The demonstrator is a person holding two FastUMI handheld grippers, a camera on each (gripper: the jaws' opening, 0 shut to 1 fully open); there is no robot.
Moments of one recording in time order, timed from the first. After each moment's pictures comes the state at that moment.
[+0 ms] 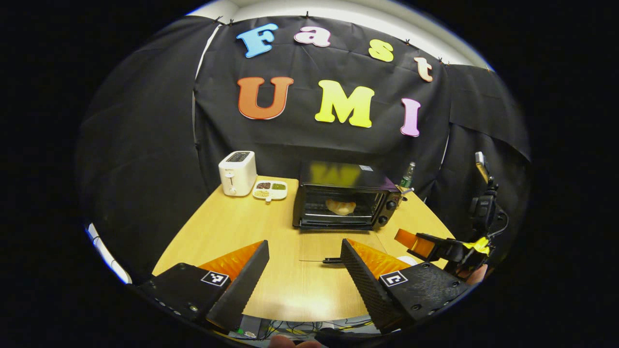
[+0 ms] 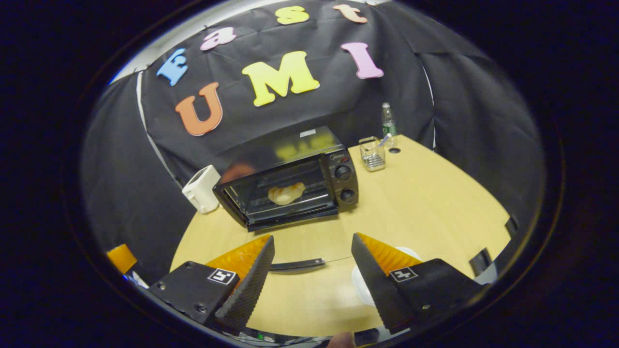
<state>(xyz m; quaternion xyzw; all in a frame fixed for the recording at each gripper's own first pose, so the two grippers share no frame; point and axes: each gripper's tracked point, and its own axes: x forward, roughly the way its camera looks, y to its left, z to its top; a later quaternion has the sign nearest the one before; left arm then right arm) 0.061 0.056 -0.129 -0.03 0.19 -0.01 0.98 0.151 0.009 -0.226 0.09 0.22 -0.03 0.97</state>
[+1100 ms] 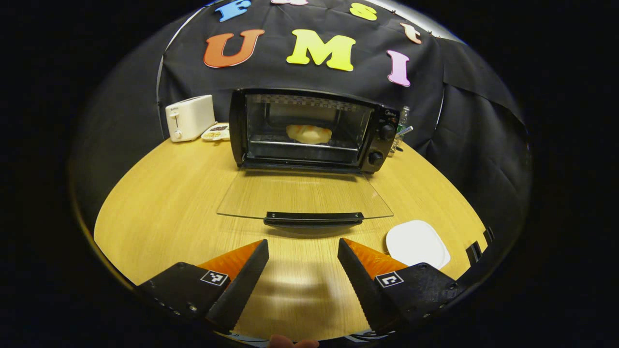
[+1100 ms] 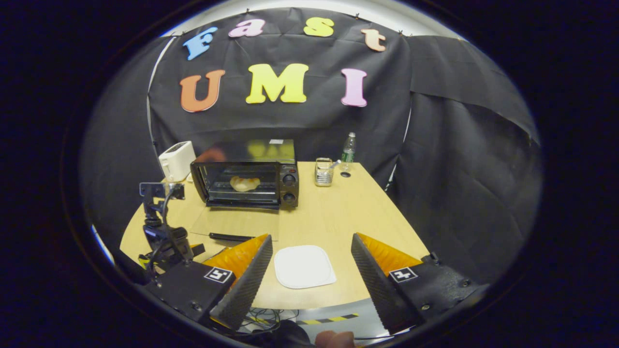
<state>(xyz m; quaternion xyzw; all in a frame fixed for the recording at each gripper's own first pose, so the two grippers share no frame) 0.138 -0.044 -0.341 -0.03 0.29 -0.04 0.96 0.042 -0.075 -0.182 -0.03 0.23 -0.12 0.96</state>
